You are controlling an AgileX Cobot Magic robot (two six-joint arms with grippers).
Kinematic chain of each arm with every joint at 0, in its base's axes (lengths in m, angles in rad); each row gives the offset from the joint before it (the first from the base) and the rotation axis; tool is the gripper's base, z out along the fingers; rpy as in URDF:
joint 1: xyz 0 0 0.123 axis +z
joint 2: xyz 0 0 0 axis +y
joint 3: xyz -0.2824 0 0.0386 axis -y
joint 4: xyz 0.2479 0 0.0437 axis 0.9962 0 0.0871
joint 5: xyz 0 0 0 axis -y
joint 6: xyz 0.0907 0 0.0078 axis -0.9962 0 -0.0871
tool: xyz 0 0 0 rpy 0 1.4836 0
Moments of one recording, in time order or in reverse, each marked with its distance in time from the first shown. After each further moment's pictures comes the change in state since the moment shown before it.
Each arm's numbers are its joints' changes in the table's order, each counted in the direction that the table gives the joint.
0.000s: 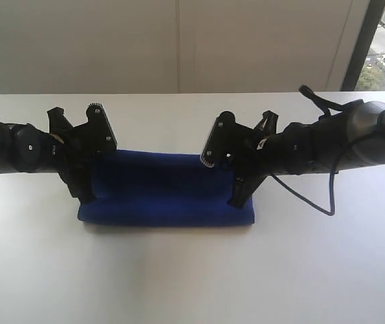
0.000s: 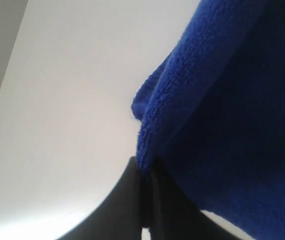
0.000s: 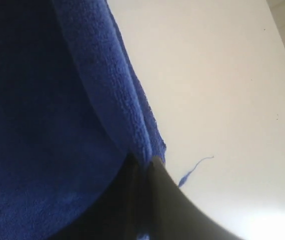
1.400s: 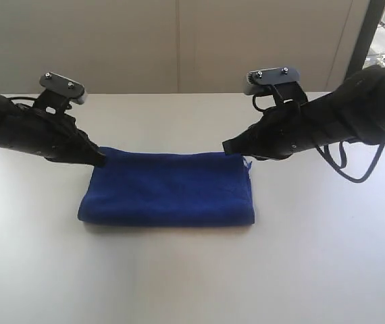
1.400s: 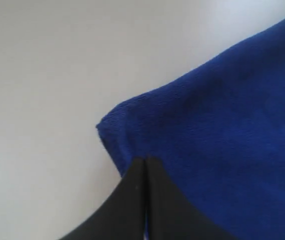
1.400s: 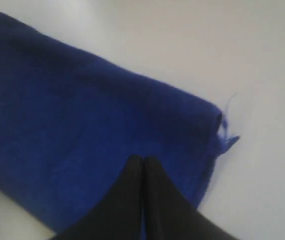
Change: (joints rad) left arm 0.097 -0.107 0.063 -0.755 -0.400 -0.046; right arm -0.129 -0.163 0.027 0.668 -0.407 -0.164
